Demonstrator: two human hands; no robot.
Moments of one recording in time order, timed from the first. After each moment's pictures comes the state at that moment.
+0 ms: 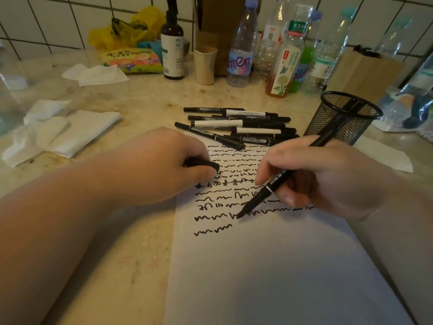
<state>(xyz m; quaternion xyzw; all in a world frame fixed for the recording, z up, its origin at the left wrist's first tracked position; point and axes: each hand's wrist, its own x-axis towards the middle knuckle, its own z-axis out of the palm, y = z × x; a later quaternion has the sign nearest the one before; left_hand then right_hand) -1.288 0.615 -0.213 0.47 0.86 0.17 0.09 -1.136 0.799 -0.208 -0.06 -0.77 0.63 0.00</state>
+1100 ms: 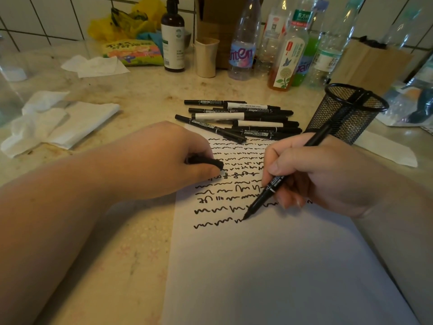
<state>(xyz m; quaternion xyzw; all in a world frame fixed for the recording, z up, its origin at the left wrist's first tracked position) -1.288 0.617 -0.215 0.50 0.85 0.14 0.09 -1.142 0.798 -0.214 -0.09 -0.79 0.60 -0.02</state>
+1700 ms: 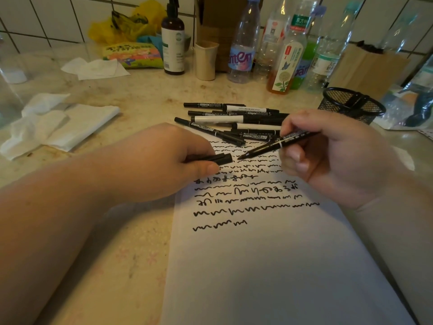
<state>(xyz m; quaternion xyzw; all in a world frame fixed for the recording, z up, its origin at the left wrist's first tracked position) -1.282 0.615 -0.209 0.49 0.85 0.18 0.10 -1.148 0.809 -0.211 -0.08 -0.64 0.75 0.13</state>
